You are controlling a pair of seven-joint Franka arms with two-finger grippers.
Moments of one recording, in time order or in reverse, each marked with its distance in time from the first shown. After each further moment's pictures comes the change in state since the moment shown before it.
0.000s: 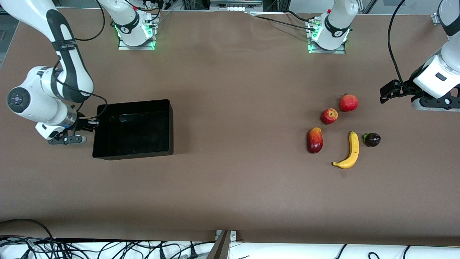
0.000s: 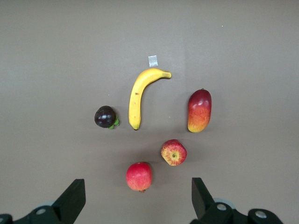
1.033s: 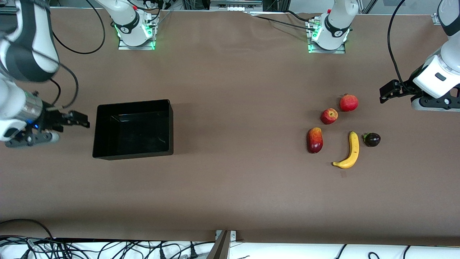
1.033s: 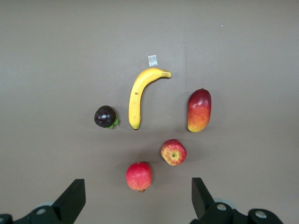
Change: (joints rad) left arm 0.000 0.000 -0.001 0.000 0.000 -0.001 0.000; right arm 0.075 -0.123 0.010 0.424 0.022 -0.527 0.031
